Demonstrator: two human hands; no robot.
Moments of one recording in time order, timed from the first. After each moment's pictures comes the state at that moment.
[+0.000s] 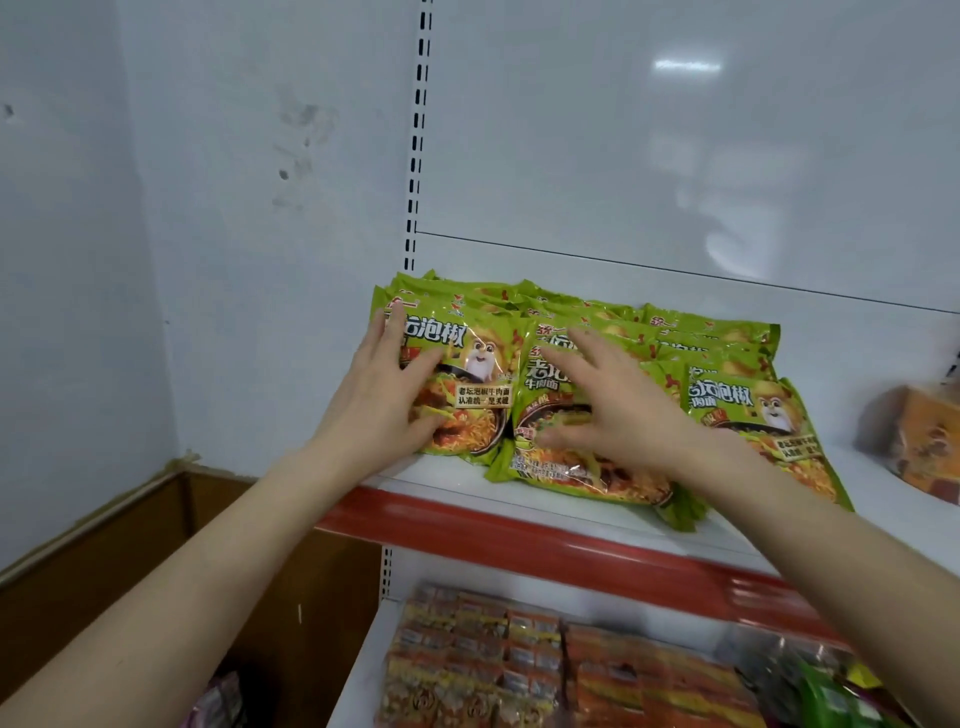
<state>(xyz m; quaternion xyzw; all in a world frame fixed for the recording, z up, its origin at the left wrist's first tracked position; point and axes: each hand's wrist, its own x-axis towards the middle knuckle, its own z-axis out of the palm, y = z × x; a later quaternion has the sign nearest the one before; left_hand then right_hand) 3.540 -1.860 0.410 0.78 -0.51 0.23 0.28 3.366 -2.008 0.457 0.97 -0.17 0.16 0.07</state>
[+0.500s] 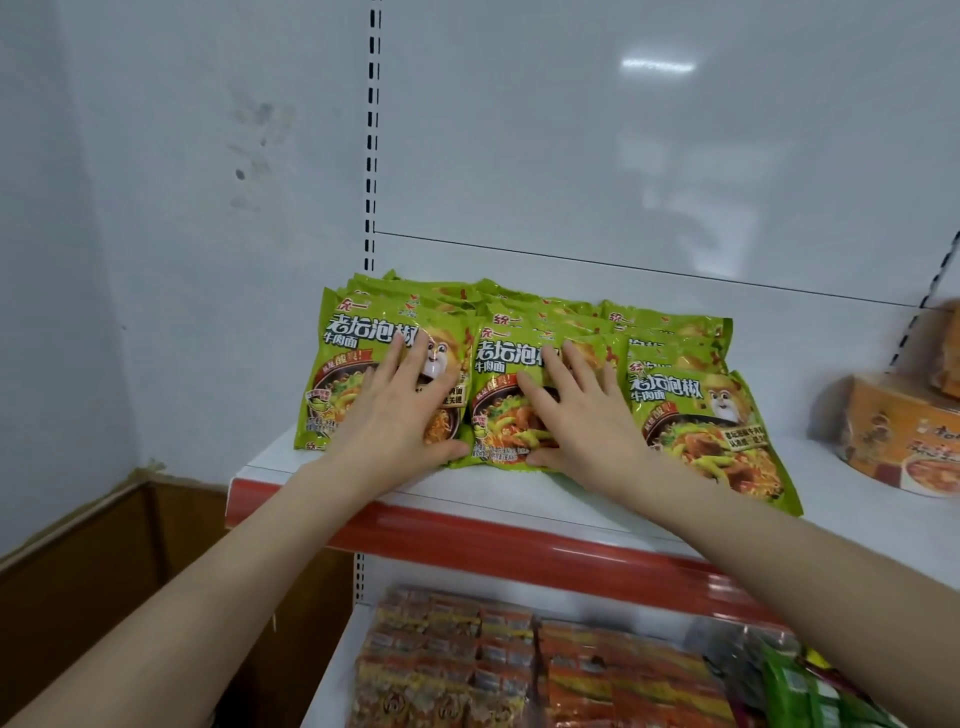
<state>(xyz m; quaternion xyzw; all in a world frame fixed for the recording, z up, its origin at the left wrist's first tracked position) 3.502 -1.892 0.408 0.82 -0.52 0.17 0.17 3.357 -2.034 0.427 0.94 -0.22 0.13 0.23</state>
